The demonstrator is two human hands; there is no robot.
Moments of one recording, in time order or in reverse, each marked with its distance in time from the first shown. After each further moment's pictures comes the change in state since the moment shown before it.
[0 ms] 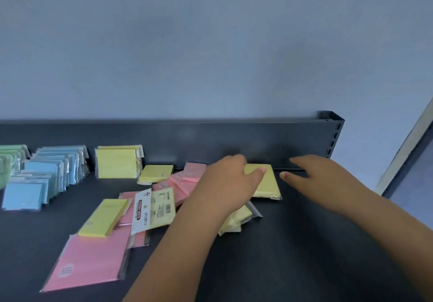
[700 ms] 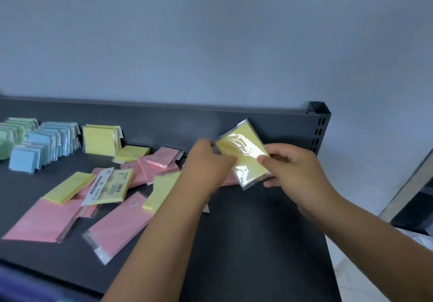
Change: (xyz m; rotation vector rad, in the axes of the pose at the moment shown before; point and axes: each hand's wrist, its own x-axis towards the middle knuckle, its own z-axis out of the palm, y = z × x) left_hand 0.044 0.066 0.066 -0.546 0.353 -0.436; right_hand 0.042 0.070 0.016 1.097 -0.084 -0.063
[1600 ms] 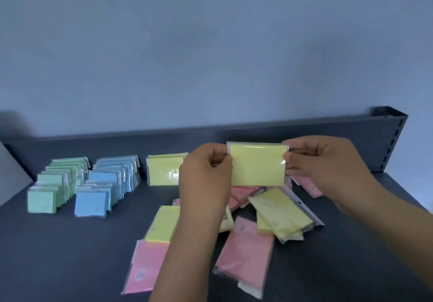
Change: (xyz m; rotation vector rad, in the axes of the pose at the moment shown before) left_hand 0.035 -0.060 -0.196 -0.203 0.125 0.364; right_hand -0.016 -0.076 0.157 0.101 0.181 -0.100
